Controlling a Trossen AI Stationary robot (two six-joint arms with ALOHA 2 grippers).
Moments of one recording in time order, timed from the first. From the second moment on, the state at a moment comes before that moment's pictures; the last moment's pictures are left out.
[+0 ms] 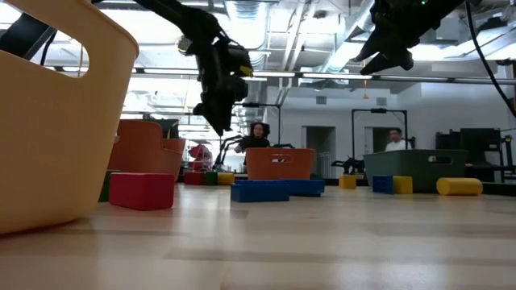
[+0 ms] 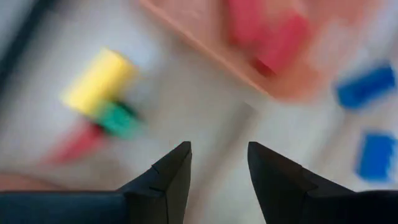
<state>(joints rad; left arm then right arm) 0.58 1.96 1.79 -1.17 0.20 0.00 -0.36 0.91 0.91 -0.59 0.00 0.26</state>
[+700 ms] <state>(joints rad) 0.13 1.96 1.78 -1.01 0.21 0.01 -0.43 0.91 0.91 -0.62 0.00 0.29</state>
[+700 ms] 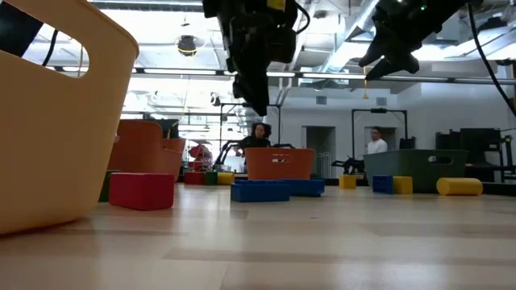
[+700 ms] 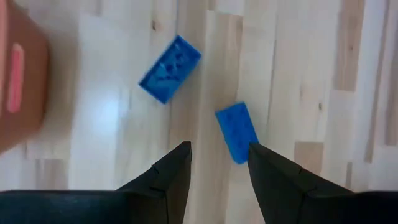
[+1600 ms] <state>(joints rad) -0.06 1.79 1.38 -0.58 0.07 -0.35 -0.22 0.95 0.92 -0.58 0.14 0.59</state>
